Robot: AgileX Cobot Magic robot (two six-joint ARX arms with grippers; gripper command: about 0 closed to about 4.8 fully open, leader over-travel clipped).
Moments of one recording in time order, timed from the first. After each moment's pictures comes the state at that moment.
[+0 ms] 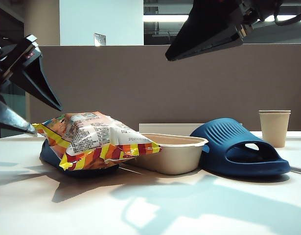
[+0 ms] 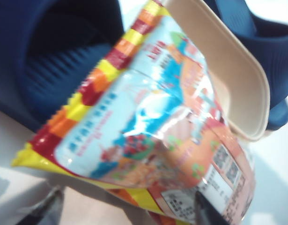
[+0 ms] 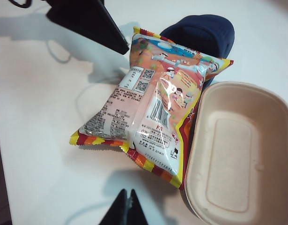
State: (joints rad) left arm -0.10 1.25 0.68 -0.27 0.63 -0.18; right arm 0.74 1.06 0.72 -0.17 -0.29 -0.15
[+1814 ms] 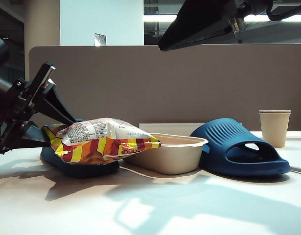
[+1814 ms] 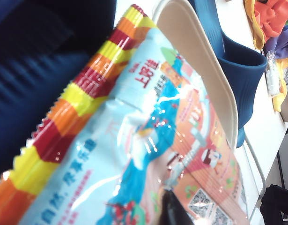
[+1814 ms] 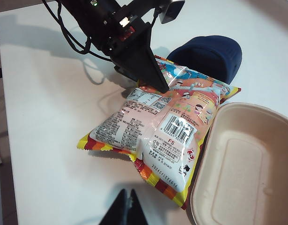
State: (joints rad) left arm -0.11 1.54 0.68 0.06 0.84 -0.38; right arm 0.74 1.06 0.72 -0.12 -0.33 -0.16
